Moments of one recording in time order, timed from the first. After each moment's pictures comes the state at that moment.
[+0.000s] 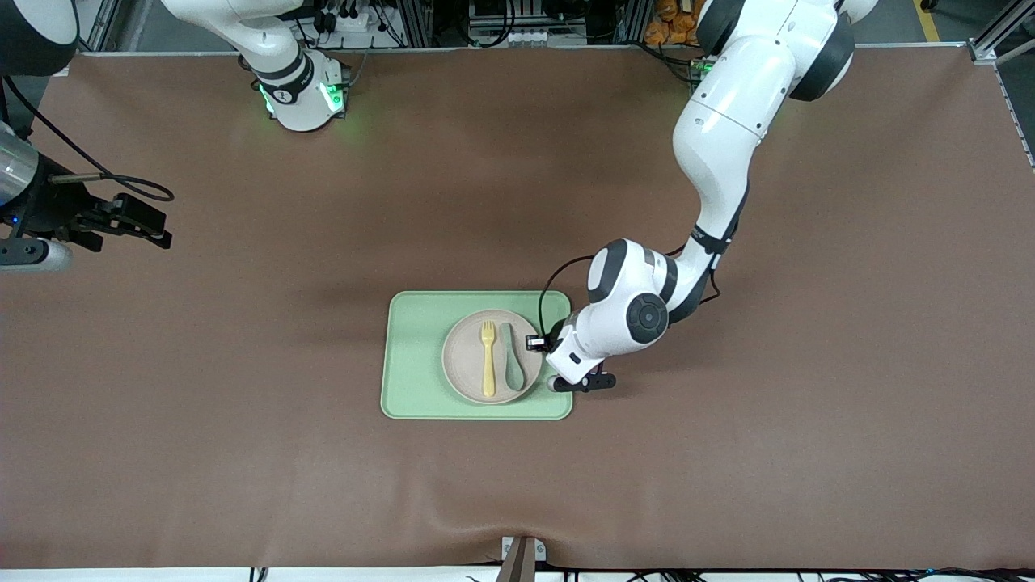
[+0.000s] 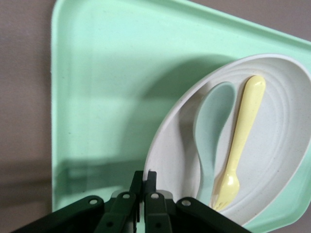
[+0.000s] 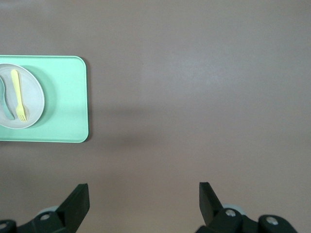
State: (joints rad) left arm -0.52 0.95 -0.10 -1.29 -0.49 2.34 -0.35; right arm 0.15 0.08 -0.12 -1.52 0.05 1.57 0.01
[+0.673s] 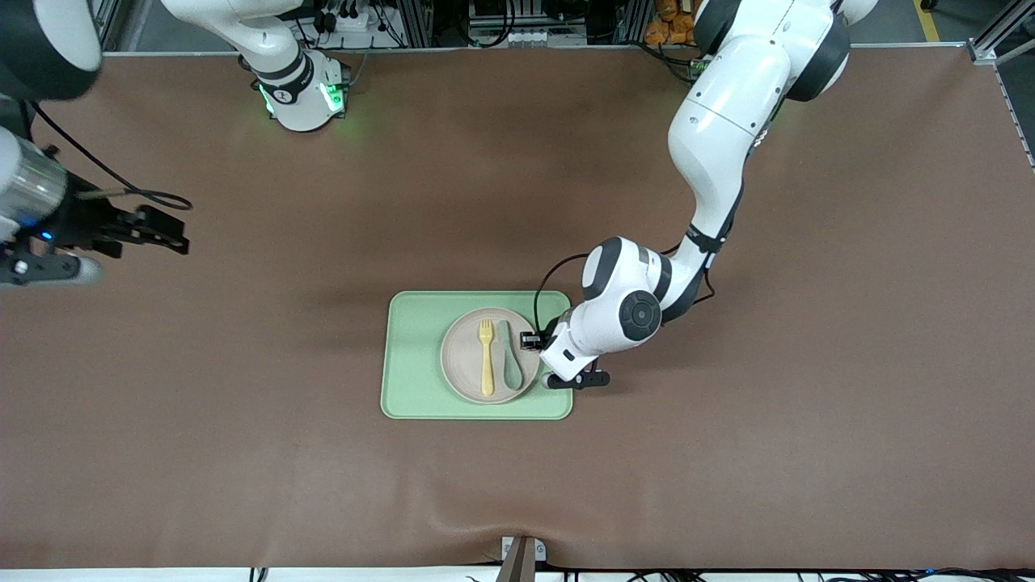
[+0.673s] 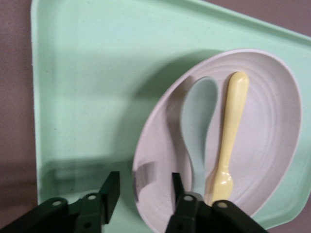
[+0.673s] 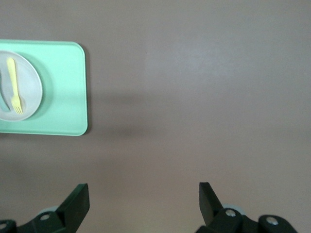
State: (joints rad) left arm -0.54 0.95 -0.10 -1.28 -0.49 2.34 -0.37; right arm 0.18 0.15 -0.12 -1.53 0.05 1.56 0.01
